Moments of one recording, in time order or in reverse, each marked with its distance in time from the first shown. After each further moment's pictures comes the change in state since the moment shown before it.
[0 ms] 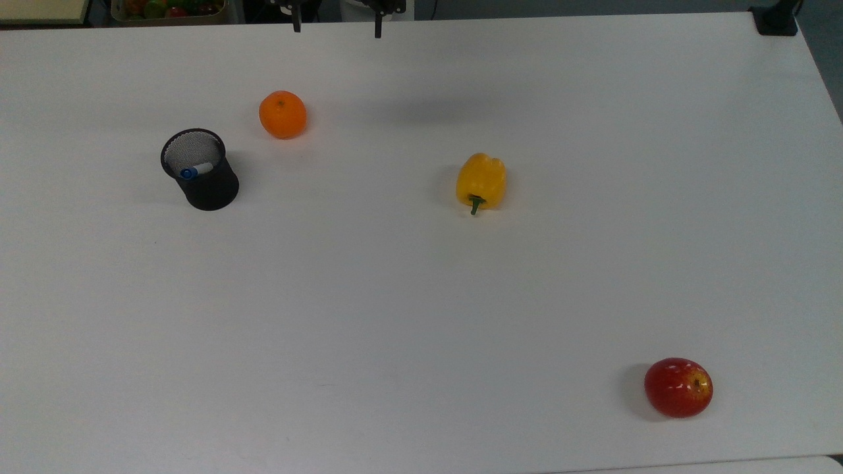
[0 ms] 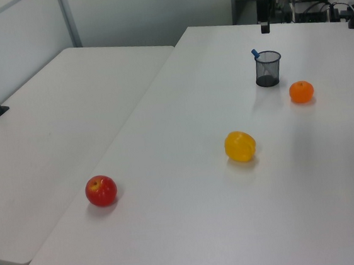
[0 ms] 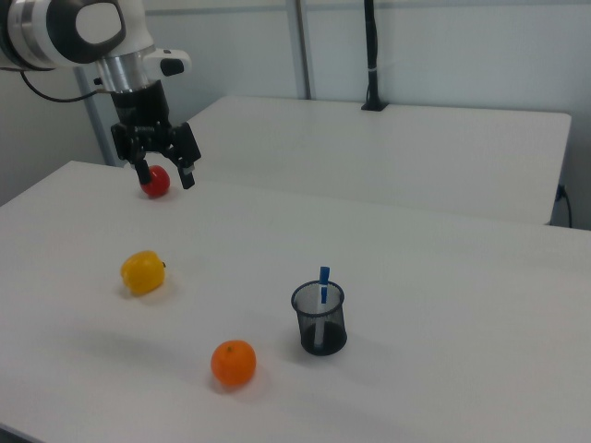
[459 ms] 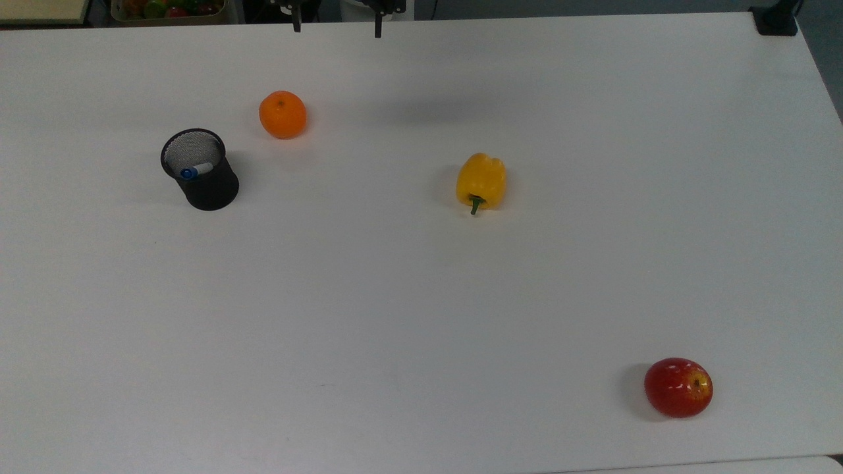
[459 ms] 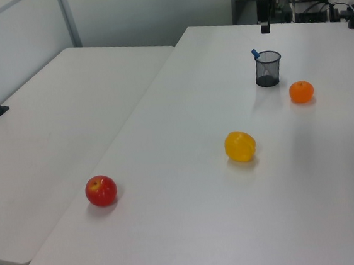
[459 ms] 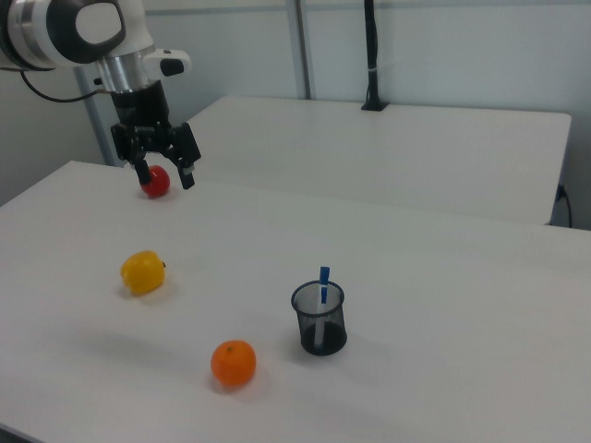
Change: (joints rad) arm 0.000 0.000 0.000 0.000 0.000 -0.001 0.000
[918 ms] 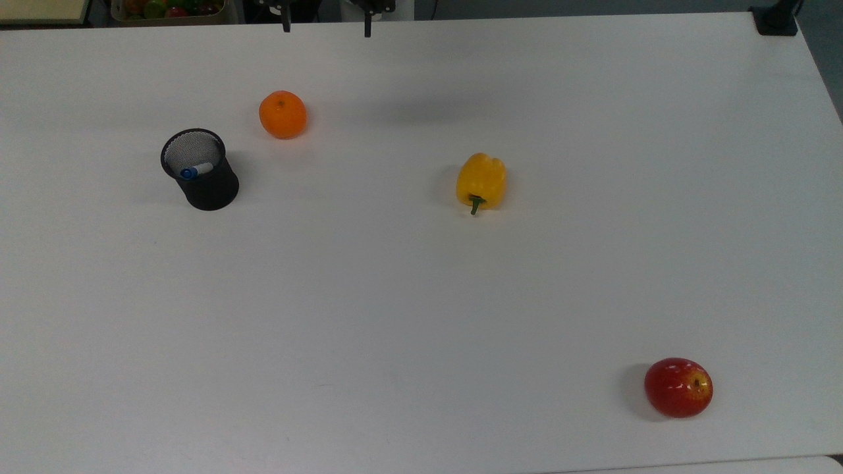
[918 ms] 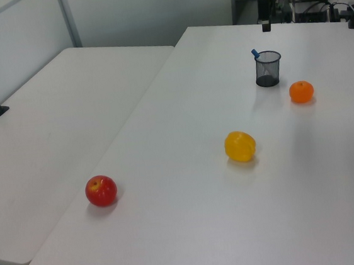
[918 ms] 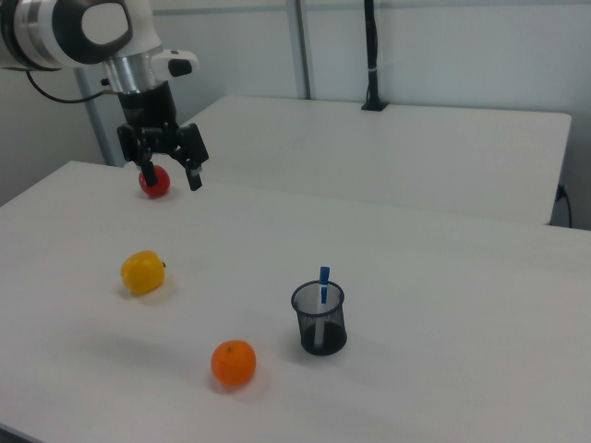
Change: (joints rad) arm -0.026 0.000 -0.001 0.000 0.000 0.000 -0.039
